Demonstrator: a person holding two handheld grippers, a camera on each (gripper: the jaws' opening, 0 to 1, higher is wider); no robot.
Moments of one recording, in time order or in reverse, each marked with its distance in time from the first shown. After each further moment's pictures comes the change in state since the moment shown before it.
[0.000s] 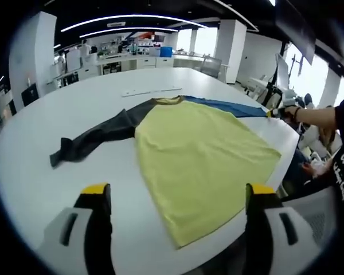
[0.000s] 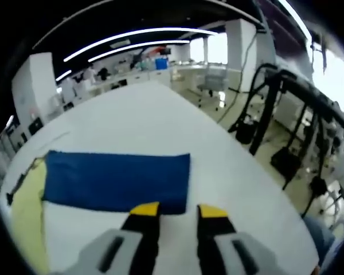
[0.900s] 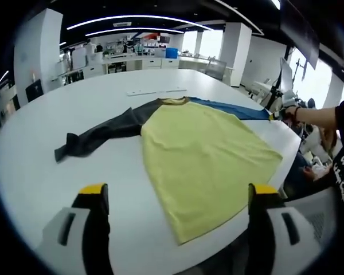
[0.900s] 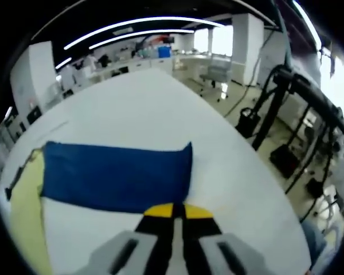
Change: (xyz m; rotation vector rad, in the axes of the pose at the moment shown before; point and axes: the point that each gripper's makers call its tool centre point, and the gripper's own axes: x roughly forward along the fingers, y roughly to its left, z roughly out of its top) left arm -0.007 0.006 -0.005 -0.026 -0.005 0.023; right arm 0.017 0.000 -0.010 -0.045 0.106 -0.007
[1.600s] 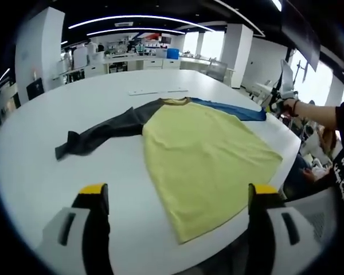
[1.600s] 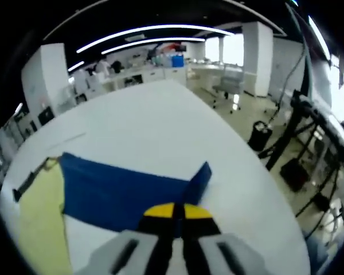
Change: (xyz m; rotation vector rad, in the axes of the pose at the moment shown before) left arm -0.002 0.003 -0.001 -0.015 -0.011 0.004; right arm -0.020 0.069 0.047 -0.067 -0.082 0.093
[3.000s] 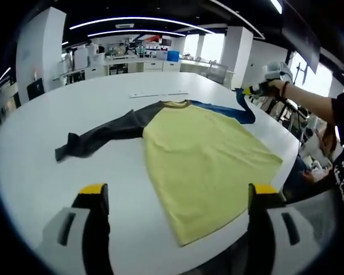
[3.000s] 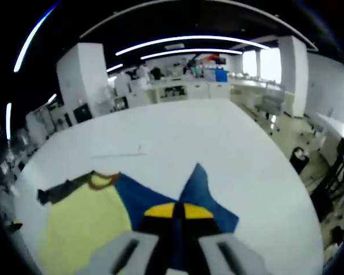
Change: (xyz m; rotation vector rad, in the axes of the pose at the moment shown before) left arm 0.000 0.001 0.004 0.000 -0.016 -0.007; right arm -0.004 0.157 0.073 -0.129 -0.076 0.258
